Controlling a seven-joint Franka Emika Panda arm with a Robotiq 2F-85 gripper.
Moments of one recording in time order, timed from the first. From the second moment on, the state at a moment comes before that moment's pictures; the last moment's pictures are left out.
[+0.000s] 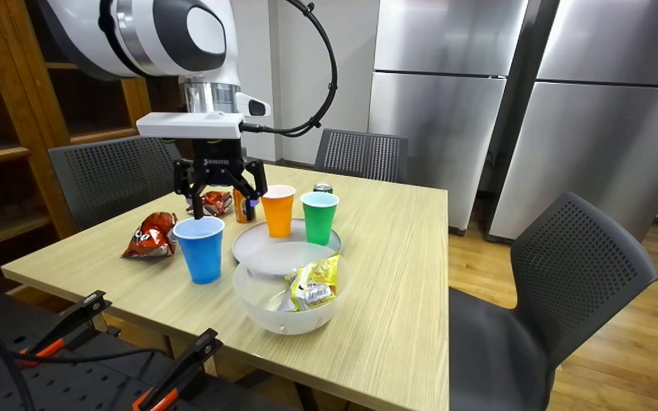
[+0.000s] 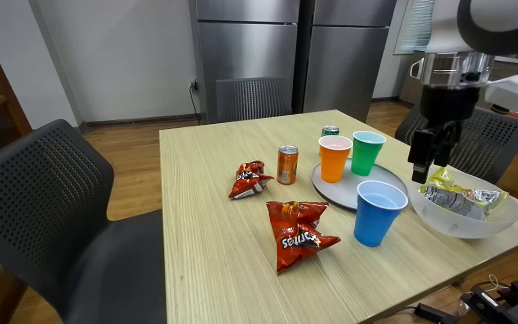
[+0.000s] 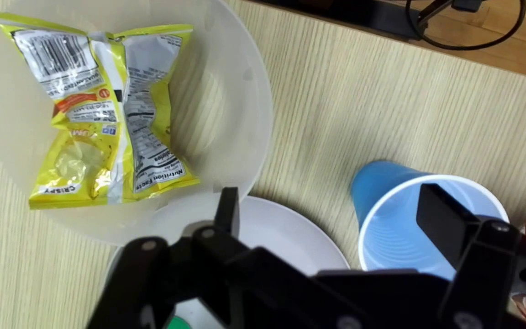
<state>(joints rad) 0.00 0.01 -0.02 -2.65 -0.17 2.55 -0.20</state>
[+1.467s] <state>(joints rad) 0.02 0.27 0.02 -2.46 -0.11 2.55 -0.21</state>
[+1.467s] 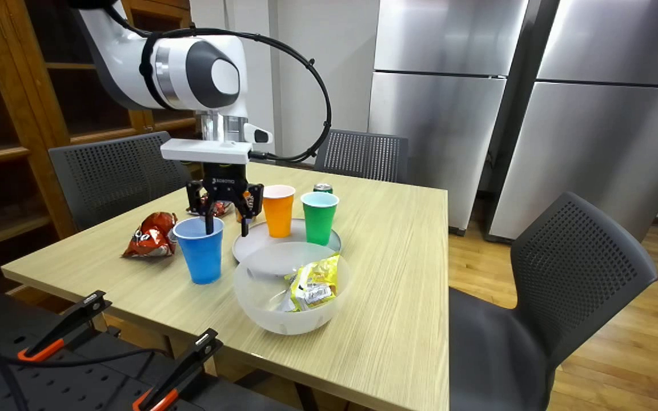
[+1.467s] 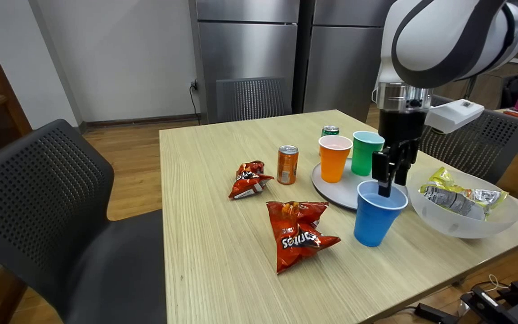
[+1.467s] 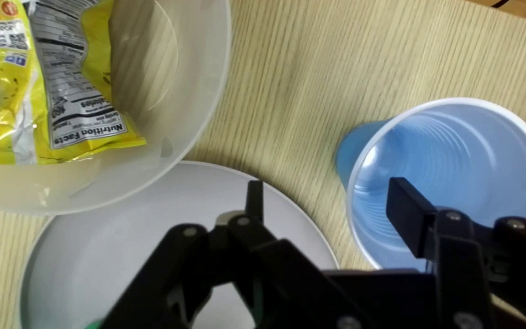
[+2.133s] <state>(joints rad) 0.01 0.27 0.02 -2.46 -0.10 2.55 -0.22</state>
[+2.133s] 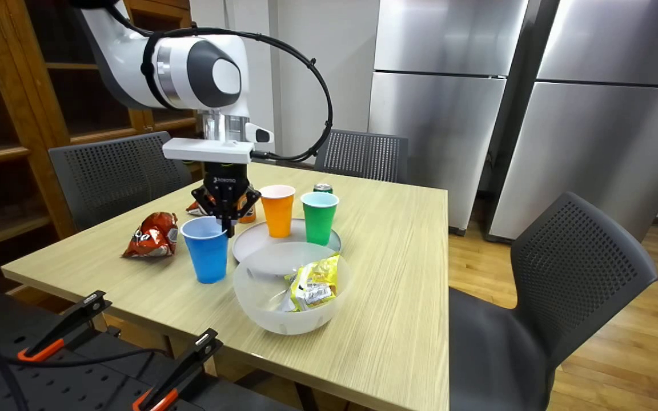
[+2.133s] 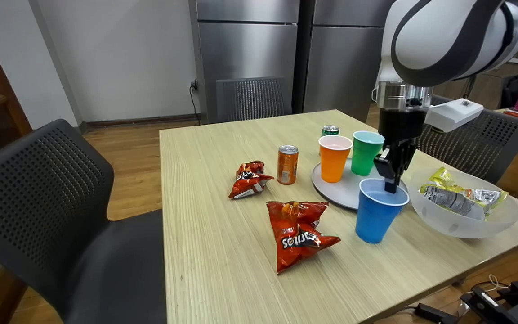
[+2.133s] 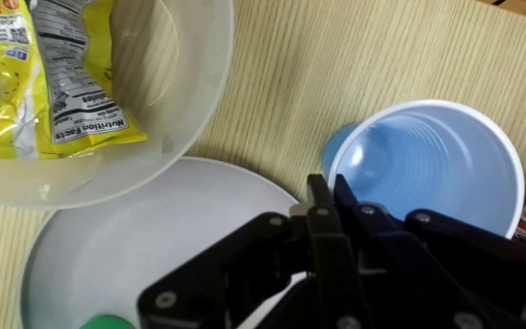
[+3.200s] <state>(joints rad) -0.07 0.12 0.06 -2.53 0.16 2.55 -0.65</state>
